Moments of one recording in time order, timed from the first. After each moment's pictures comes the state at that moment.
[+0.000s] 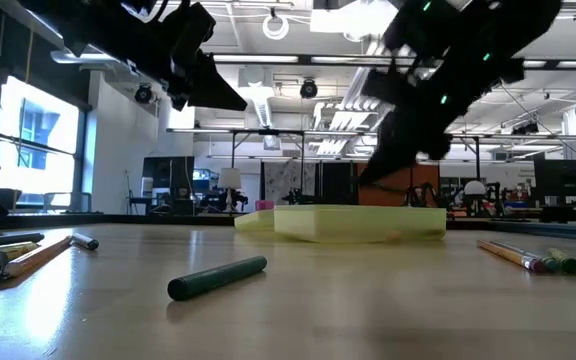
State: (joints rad) left arm 0.02 1.20 0.60 0.24 -0.32 -0.10; right arm 0.01 1.50 0.69 0.05 0.30 0.02
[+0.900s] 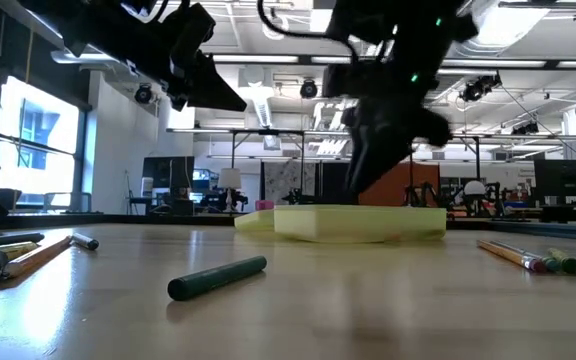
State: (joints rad) left arm 0.02 1.20 0.60 0.23 -0.32 -0.10; right arm 0.07 1.73 1.10 -0.48 0.23 -0.09
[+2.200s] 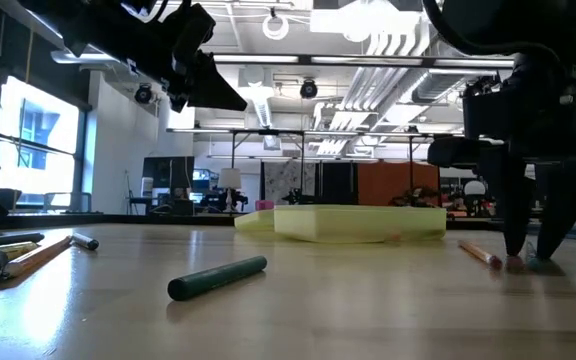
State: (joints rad) left arm 0.02 1.20 0.60 0.24 -0.32 -0.14; right arm 0.38 1.71 0.83 -0.56 0.09 -0.10
